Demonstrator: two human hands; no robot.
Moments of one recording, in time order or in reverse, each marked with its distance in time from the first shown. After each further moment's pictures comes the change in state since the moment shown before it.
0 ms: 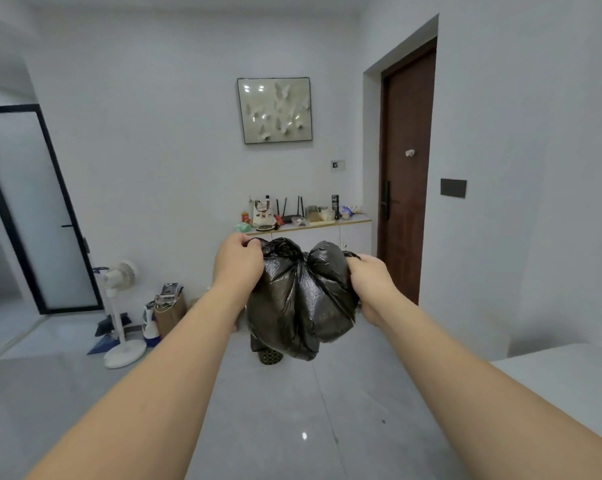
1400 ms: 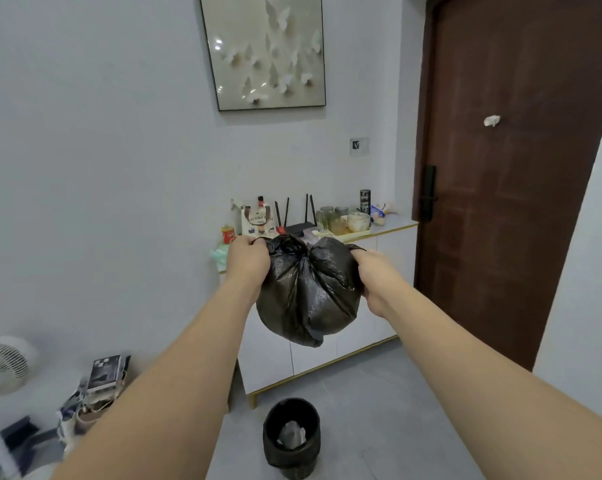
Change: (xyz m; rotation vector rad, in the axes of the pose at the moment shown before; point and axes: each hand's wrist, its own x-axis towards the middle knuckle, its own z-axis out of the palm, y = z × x) left_hand 0.855 -0.344 0.280 -0.294 -0.259 -0.144; right_hand 0.791 0.105 0.456 0.053 0.185 0.101
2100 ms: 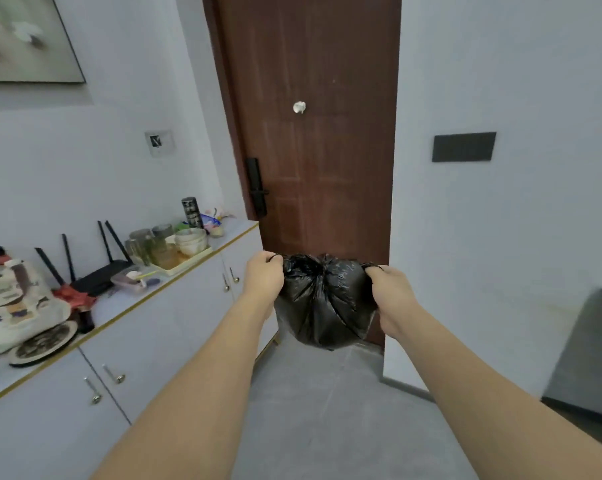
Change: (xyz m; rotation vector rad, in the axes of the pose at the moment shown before) left_hand 0.133 -0.055 0.364 0.004 -0.792 0.014; right_hand 0.185 0.009 -0.161 0.110 0.791 -0.122
